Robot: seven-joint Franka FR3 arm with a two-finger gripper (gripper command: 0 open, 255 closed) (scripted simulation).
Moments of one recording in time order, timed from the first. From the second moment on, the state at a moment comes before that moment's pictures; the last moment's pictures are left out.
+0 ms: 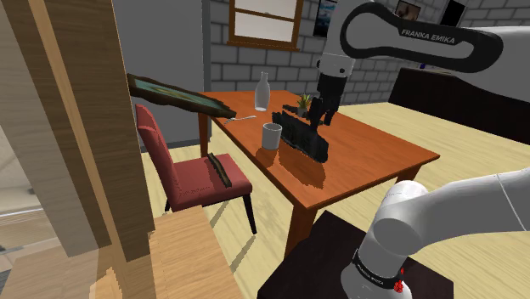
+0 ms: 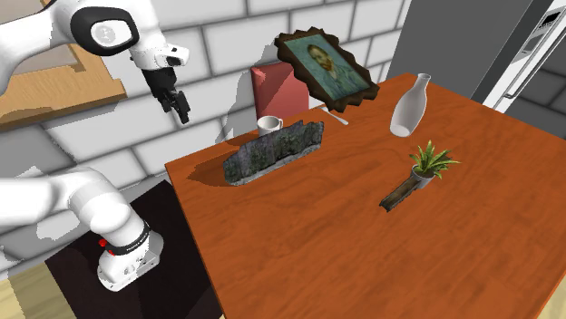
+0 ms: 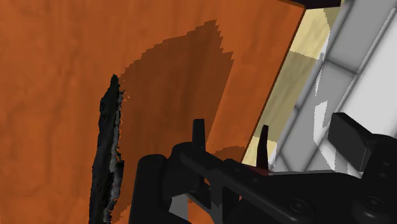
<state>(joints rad) -0.02 -0.81 -0.06 -2.29 -0.04 1.49 -0.04</state>
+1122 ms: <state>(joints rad) -0.13 -0.35 -0.18 -2.07 -0.17 1.73 -0.03</state>
